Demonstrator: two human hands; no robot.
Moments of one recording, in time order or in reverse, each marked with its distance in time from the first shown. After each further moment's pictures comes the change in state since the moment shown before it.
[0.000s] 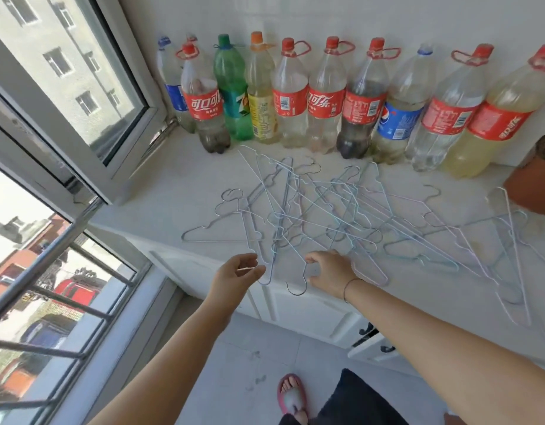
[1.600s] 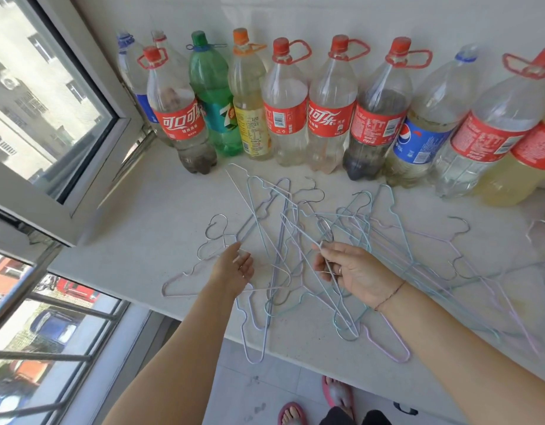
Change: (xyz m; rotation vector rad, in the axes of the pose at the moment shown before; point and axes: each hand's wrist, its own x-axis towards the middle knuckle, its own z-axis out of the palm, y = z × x) left_hand 0.226 0.026 0.028 -0.740 0.150 -0.558; right_hand 0.088 -0.002 -0.109 1.407 -0.117 0.190
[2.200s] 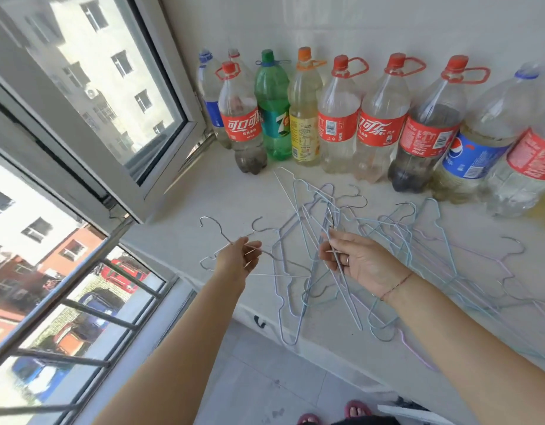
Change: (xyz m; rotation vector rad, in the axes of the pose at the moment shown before) left_hand -0.071 0.027 -0.051 0.012 0.084 0.324; right_hand -0.007 -0.006 0.056 0.056 -0.127 -0.020
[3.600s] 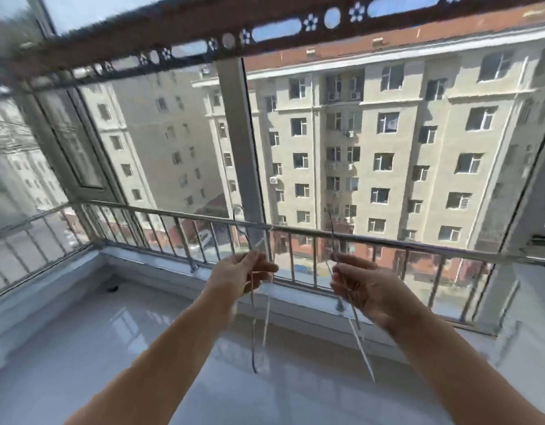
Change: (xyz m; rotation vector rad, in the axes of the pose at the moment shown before) left_hand -0.670 -0.172 -0.297 -0.293 1.016 0.633; right_hand -0.443 0.143 0.270 -0.275 -1.233 0.478
